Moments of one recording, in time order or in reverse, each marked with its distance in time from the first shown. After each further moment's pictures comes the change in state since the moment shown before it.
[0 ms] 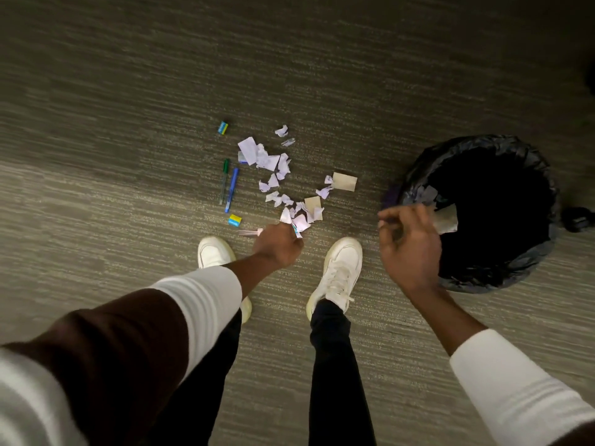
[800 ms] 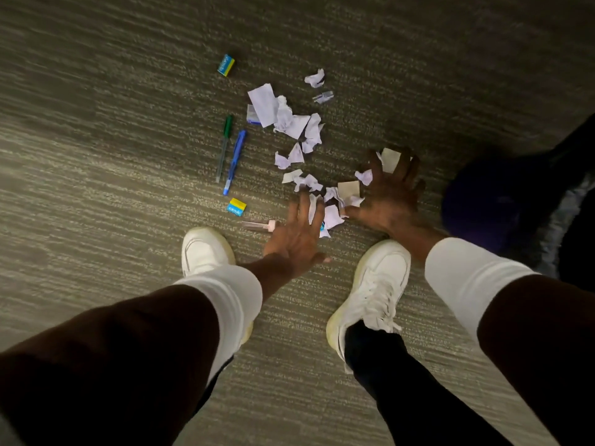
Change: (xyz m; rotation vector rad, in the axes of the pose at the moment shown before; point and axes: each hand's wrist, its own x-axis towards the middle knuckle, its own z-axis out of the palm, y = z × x) left_hand 0.144 -0.103 0.122 0.457 0.085 0.355; right_hand 0.102 0.053 0.266 -0.531 -0.543 0.143
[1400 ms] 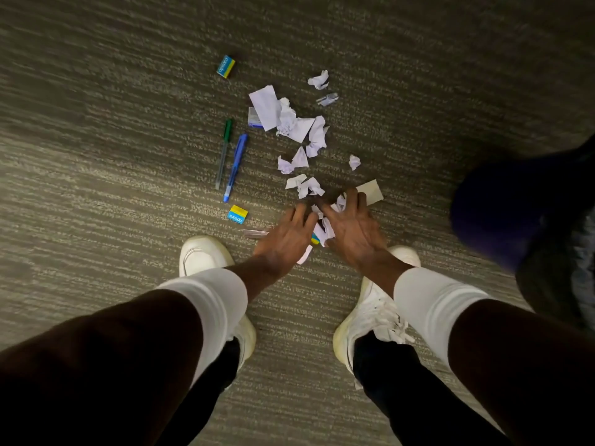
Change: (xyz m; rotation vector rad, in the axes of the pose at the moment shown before) left_hand 0.019 -0.045 0.027 0.295 0.273 0.277; right_hand -0.034 -0.048 0.060 -0.197 0.088 -0.338
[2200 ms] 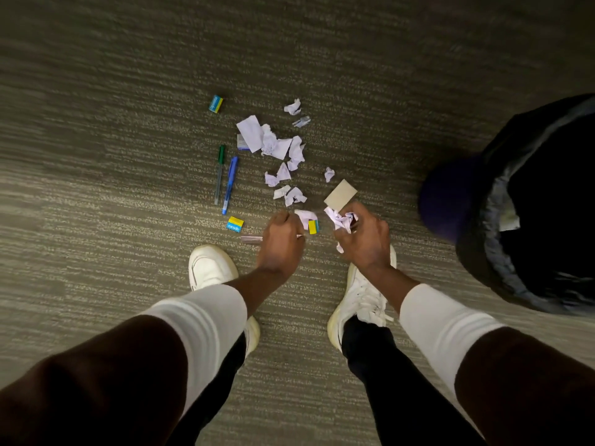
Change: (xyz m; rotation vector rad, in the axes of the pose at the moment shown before) left_hand -0.017 0.029 -0.098 -0.707 0.137 -0.529; right_hand -0.070 0.027 -0.053 0.787 0.269 0.358
